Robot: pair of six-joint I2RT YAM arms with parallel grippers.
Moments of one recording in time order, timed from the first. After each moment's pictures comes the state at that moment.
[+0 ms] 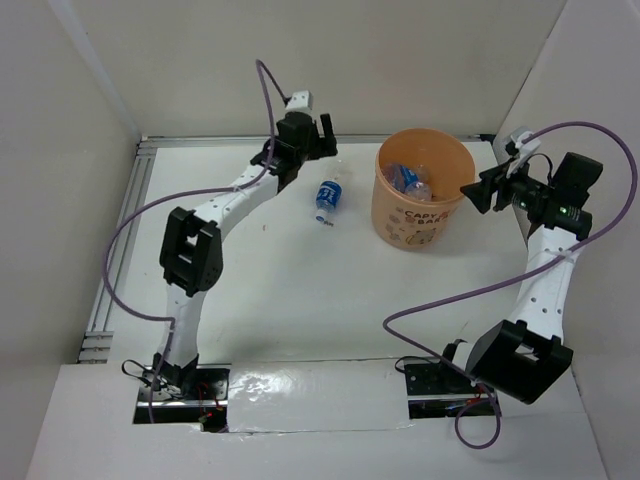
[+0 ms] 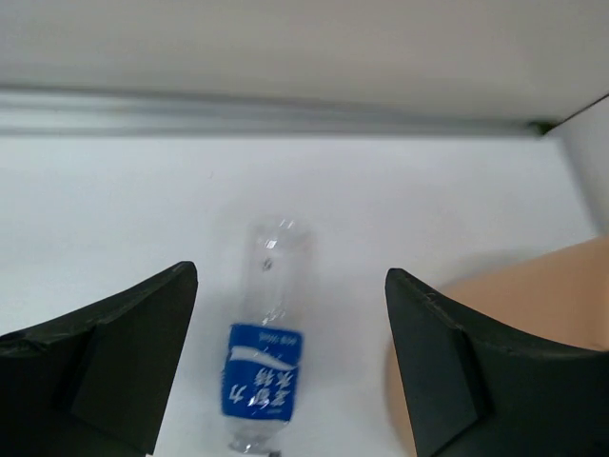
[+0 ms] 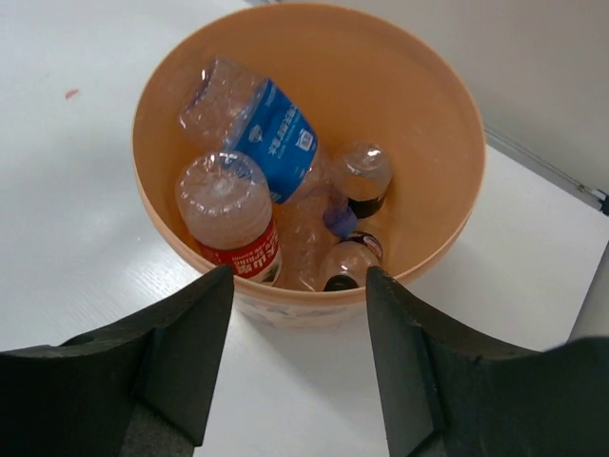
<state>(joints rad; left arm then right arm) -0.51 2.09 1.93 -0.09 -0.21 -0.45 -0.51 1.22 1.27 -0.60 -1.04 -0.62</state>
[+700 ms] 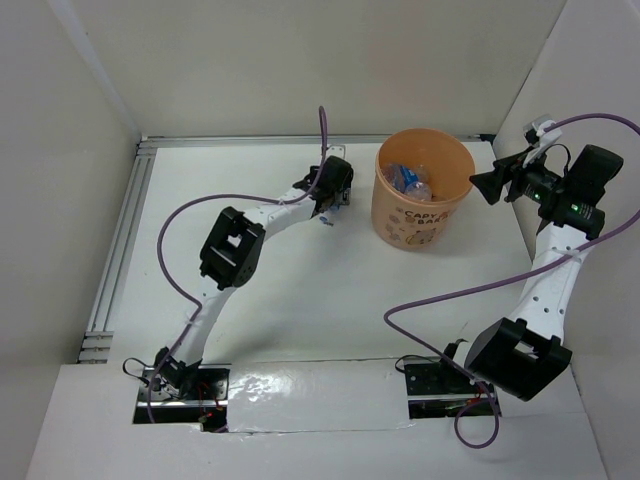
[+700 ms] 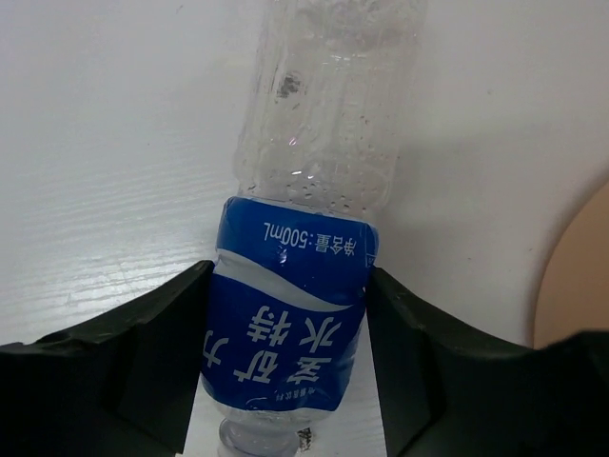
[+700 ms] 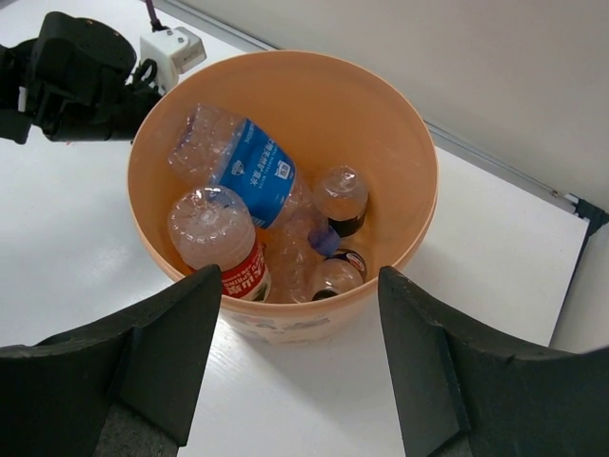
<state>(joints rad) -0.63 2.41 1.99 -0.25 -0.35 -0.40 -0.57 1.24 1.36 -0.54 -1.08 -0.46</state>
